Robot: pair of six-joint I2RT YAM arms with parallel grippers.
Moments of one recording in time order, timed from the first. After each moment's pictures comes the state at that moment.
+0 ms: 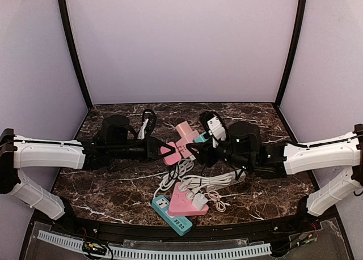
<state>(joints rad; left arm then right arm) -0.84 1.36 0.75 0.25 0.39 -0.83 1.11 1.37 0.81 0.26 0.29 0.16</state>
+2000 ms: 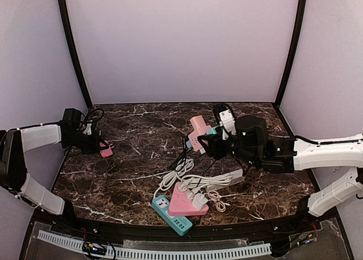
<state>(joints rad) 0.01 1.40 0.80 -0.42 0.48 -0.31 1.08 1.28 0.83 0.09 0.39 0.28</state>
